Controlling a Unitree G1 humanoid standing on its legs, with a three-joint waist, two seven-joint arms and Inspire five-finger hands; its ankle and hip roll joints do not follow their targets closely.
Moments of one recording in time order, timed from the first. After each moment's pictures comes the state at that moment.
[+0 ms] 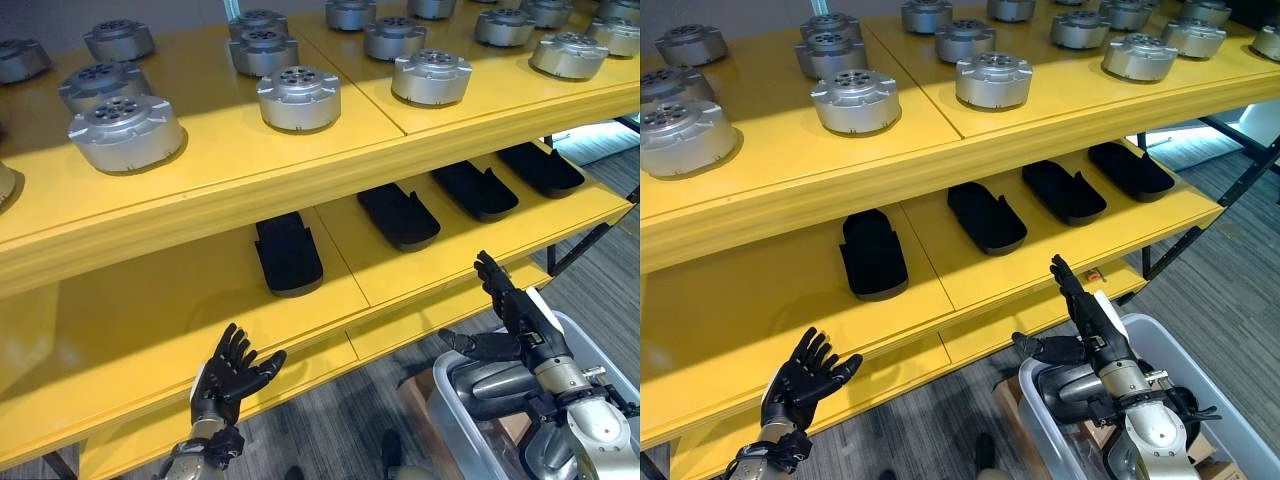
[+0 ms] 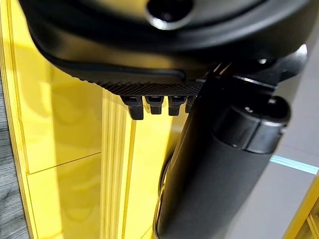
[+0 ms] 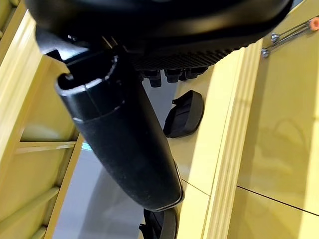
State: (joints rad) left arm 0.37 0.26 -0.01 0.09 -0.62 -0.15 -0.04; right arm 0.28 -0.51 -0.13 -0.15 0.20 -0.15 0.19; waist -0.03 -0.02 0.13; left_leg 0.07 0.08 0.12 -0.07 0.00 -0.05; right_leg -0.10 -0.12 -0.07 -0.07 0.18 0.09
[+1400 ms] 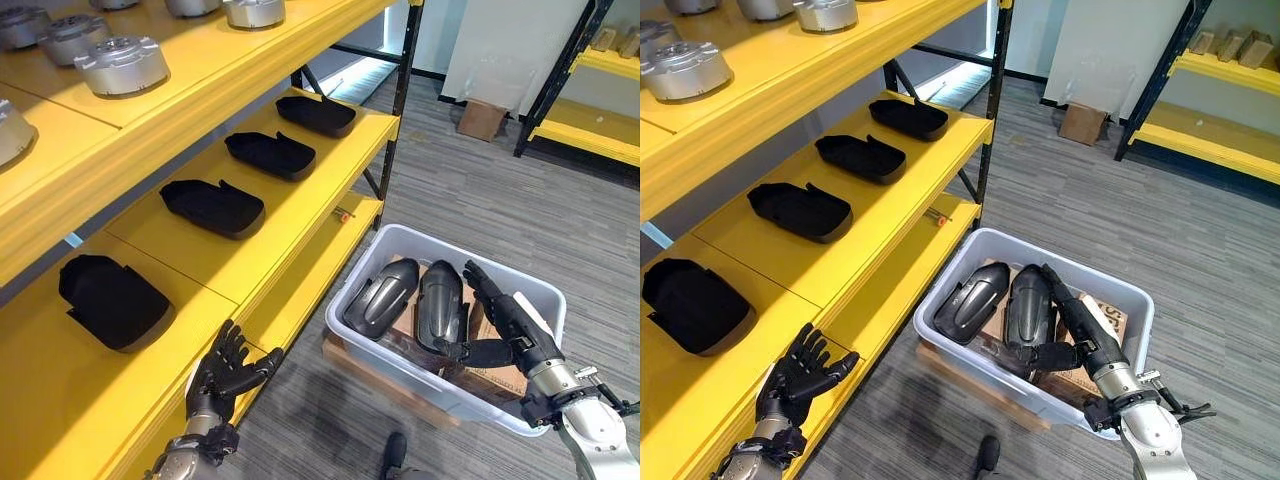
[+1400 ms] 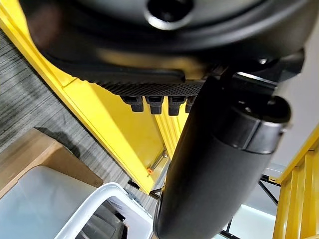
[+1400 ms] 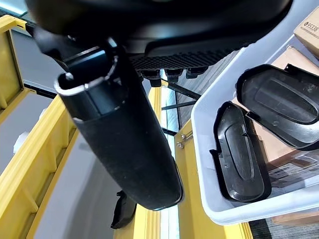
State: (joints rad) left arm 0.36 0.25 0.05 0.06 -0.58 -0.11 -0.06; right arm 0.28 -0.53 -0.11 -0.15 0.17 -0.12 0.21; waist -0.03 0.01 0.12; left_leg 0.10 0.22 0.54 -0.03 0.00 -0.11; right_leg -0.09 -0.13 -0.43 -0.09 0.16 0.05
